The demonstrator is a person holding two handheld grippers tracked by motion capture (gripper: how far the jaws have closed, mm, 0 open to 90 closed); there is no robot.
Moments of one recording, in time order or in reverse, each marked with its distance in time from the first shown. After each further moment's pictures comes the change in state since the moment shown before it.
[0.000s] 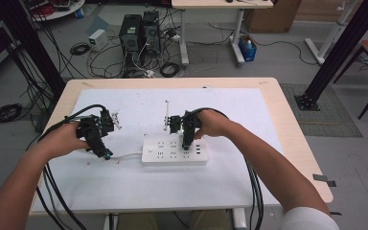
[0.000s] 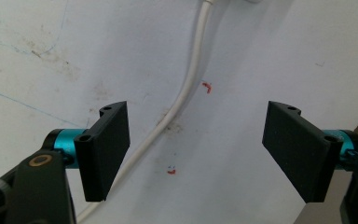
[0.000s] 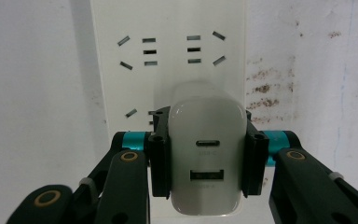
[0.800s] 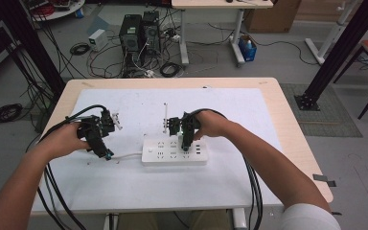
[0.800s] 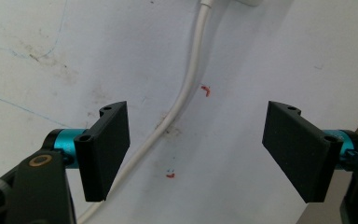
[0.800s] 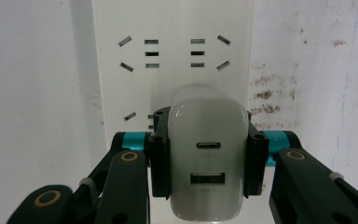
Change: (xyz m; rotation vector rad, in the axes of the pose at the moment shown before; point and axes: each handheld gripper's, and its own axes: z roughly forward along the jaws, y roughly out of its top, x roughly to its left) left arm 0.000 0.000 0.001 -0.005 0.000 0.002; right arm 0.004 0.003 0.004 0.004 -0.030 -0.059
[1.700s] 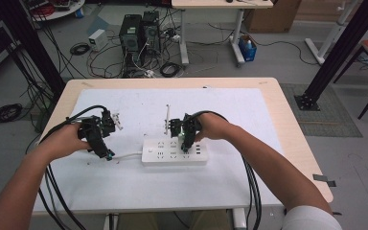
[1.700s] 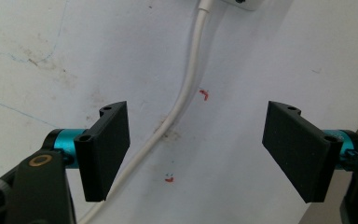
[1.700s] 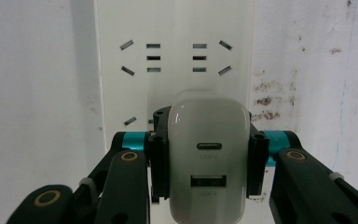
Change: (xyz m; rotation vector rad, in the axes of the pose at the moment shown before) left arm -0.001 0.002 0.002 -0.008 -0.002 0.013; right arm 0.005 -0.005 0.003 -0.040 -0.024 -0.008
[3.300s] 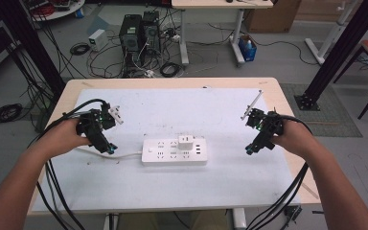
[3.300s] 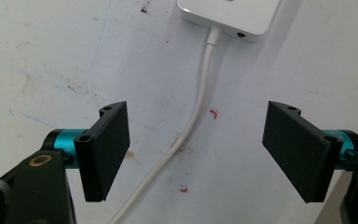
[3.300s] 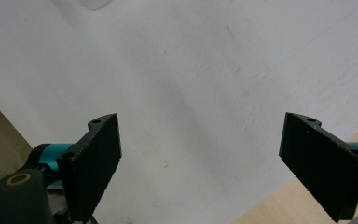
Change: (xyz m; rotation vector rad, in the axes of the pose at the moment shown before) left arm -0.005 0.007 -0.027 -0.084 0.076 0.030; right arm 0.050 -0.187 -0.098 -0.021 -0.135 0.601
